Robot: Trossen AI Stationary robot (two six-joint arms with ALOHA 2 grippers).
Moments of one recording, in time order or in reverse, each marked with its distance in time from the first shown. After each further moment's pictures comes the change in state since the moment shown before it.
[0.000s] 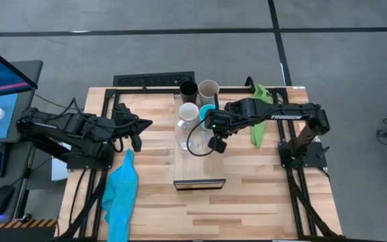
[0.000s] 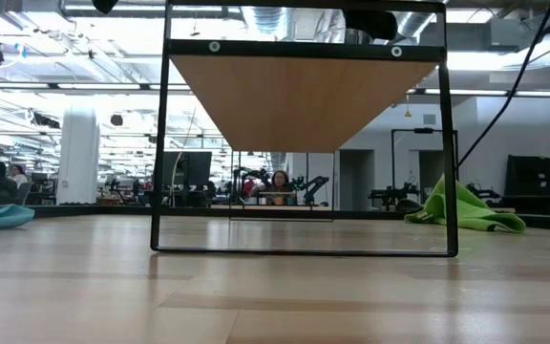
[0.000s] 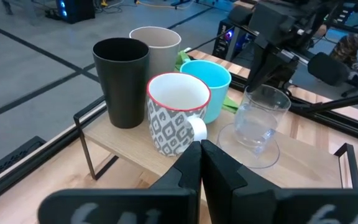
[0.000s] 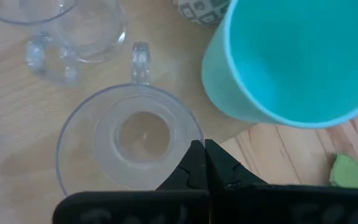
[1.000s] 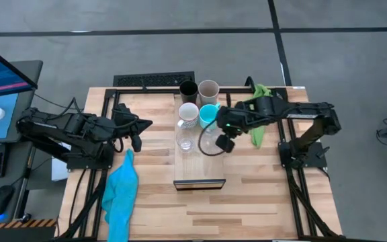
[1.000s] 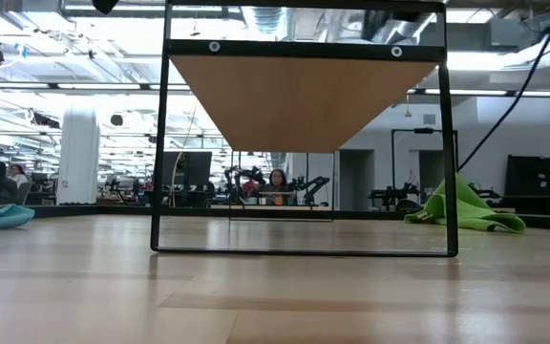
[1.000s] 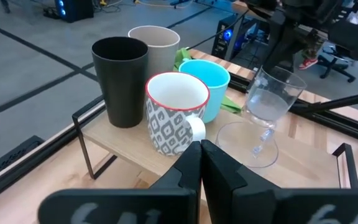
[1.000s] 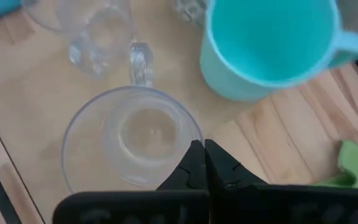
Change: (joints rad) left arm 0.000 0.000 0.000 -0.001 0.006 -0.005; right arm 0.036 -0.133 -0.043 -0.023 0.000 0.113
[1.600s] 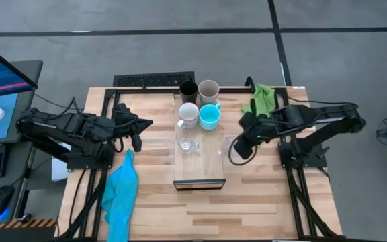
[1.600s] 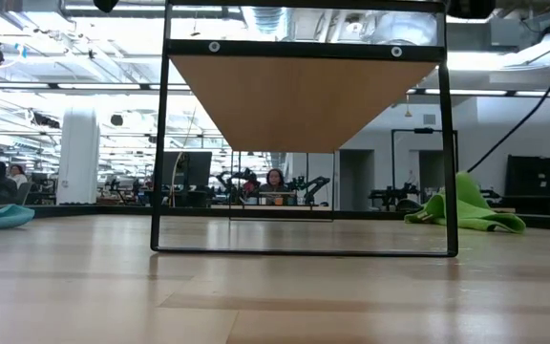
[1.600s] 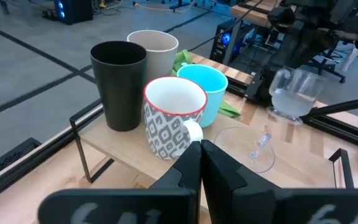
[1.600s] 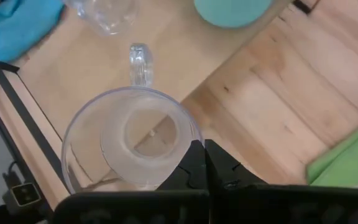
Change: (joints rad) left arm 0.000 0.000 0.000 0.021 -0.001 0.000; right arm 0.122 -0.314 -0.316 0.118 0.011 0.354
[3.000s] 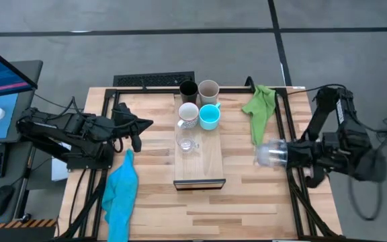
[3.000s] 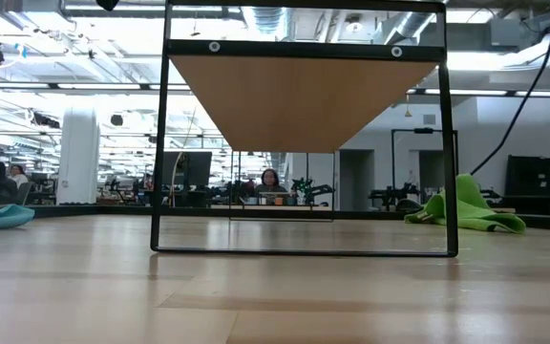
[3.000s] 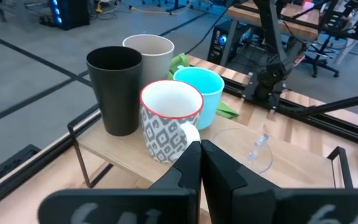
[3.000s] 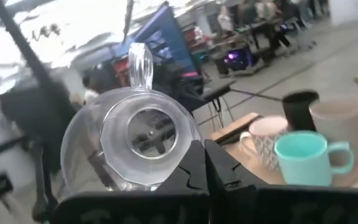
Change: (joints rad) left arm 0.000 0.000 0.000 0.016 0.007 0.035; right arm 1.133 -0.330 -0.238 0.772 1.366 -0.297
